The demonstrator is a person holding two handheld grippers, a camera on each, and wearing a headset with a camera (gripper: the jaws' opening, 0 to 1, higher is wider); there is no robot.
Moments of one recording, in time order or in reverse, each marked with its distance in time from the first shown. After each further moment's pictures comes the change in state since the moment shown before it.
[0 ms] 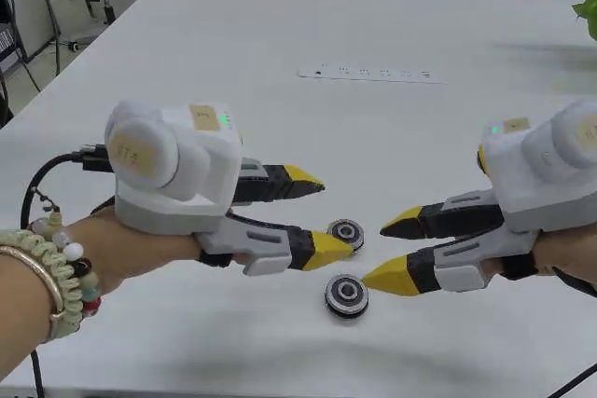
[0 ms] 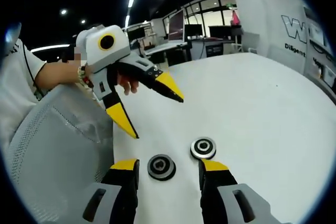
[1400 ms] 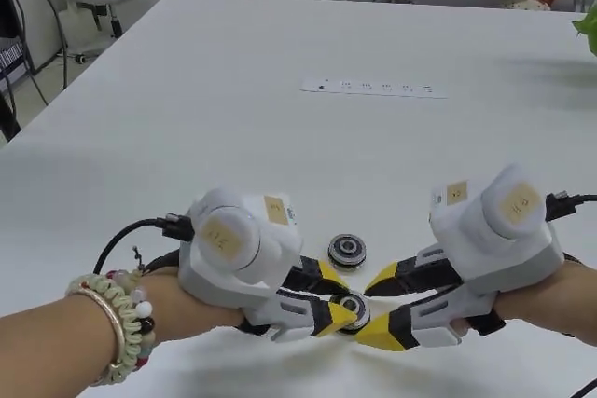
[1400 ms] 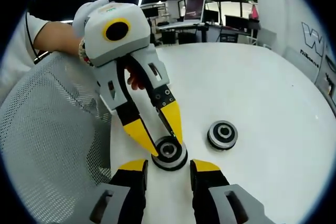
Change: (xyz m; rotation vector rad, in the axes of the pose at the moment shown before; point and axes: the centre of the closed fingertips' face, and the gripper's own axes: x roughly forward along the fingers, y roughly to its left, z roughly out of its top) left arm 0.033 -0.032 -0.058 0.004 0.176 -0.098; right arm 0.024 0.008 -0.037 -0.123 0.153 0.024
